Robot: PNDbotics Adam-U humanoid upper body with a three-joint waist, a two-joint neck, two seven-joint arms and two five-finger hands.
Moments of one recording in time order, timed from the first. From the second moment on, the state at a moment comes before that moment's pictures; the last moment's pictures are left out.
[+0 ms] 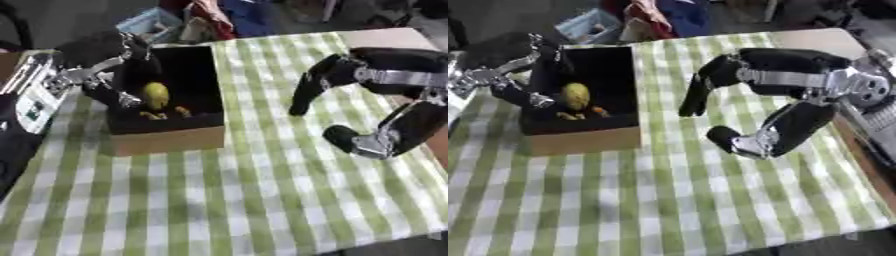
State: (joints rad) left arm -0.90 0.54 -0.29 -1.17 -0.74 -0.62 -0.20; right arm -0.74 -0.66 0.35 -1.81 -0.03 -0.37 0.78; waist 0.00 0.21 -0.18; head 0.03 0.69
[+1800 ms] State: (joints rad) left arm -0.26 0.69 0.03 -1.89 -0.12 -0.24 -0.24; right arm -0.57 -0.67 0.21 -1.77 0.05 -0.38 0.58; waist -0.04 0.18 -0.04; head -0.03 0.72
